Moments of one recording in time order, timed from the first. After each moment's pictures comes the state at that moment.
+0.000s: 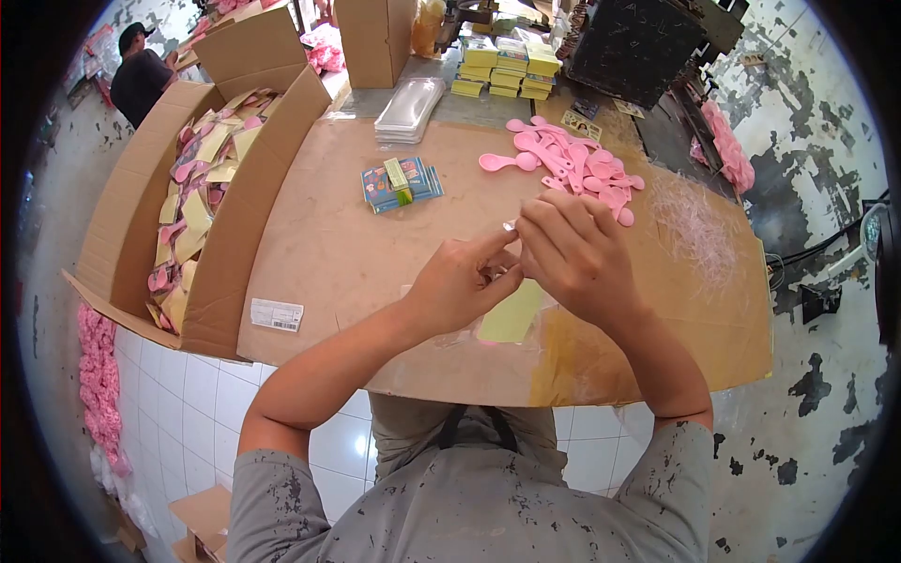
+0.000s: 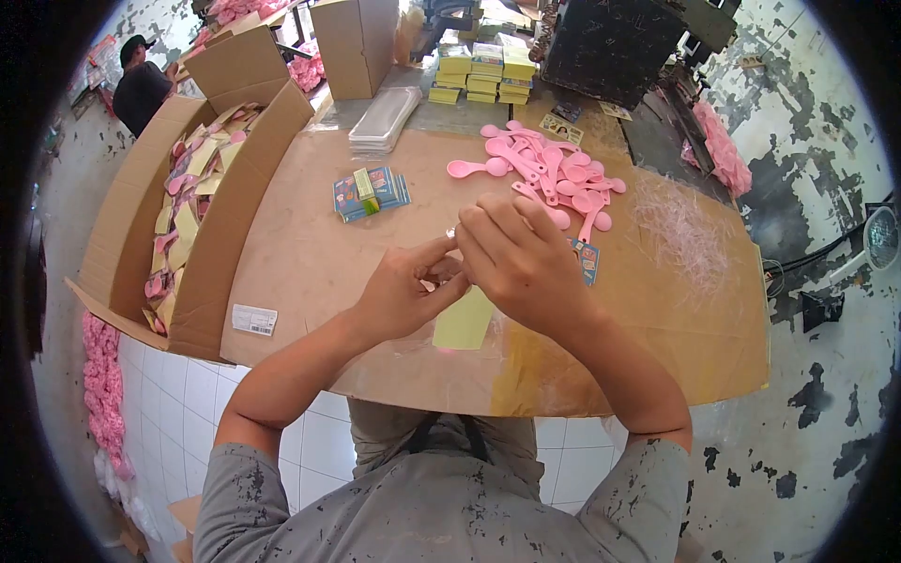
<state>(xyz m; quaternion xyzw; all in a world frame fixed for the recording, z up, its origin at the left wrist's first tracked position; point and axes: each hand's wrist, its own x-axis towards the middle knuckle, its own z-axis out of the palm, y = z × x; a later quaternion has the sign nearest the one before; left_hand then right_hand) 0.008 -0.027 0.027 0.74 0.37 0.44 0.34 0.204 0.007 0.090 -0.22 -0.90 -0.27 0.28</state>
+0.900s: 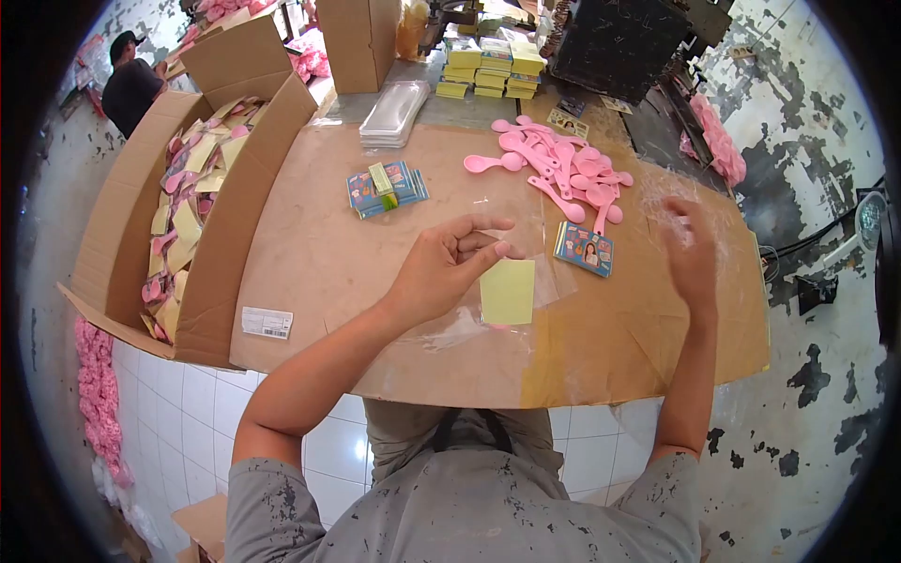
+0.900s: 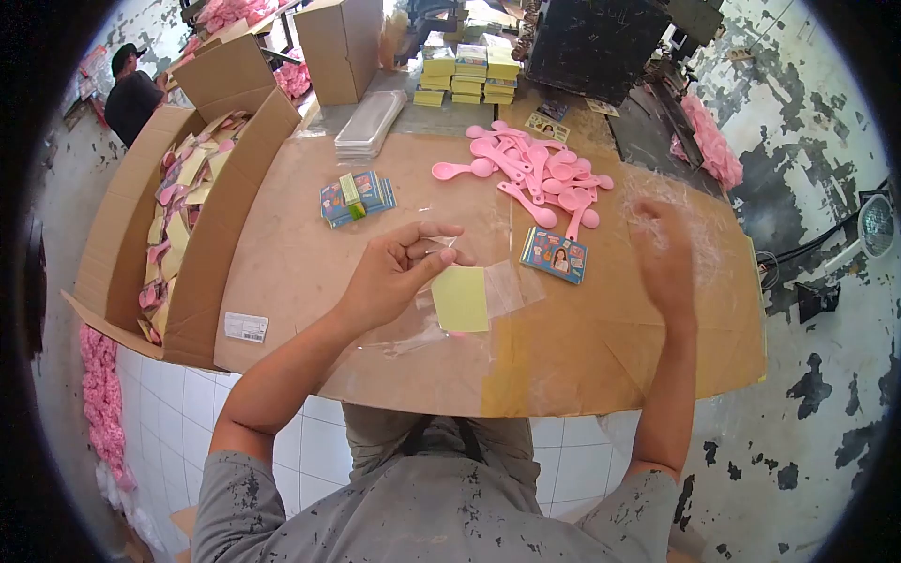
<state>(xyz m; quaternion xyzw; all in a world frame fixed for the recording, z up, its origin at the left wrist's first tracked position) 0.012 -0.012 0.025 0.56 0.33 0.47 0.60 0.387 0.031 0.071 -0.55 -0.75 0.03 0.36</state>
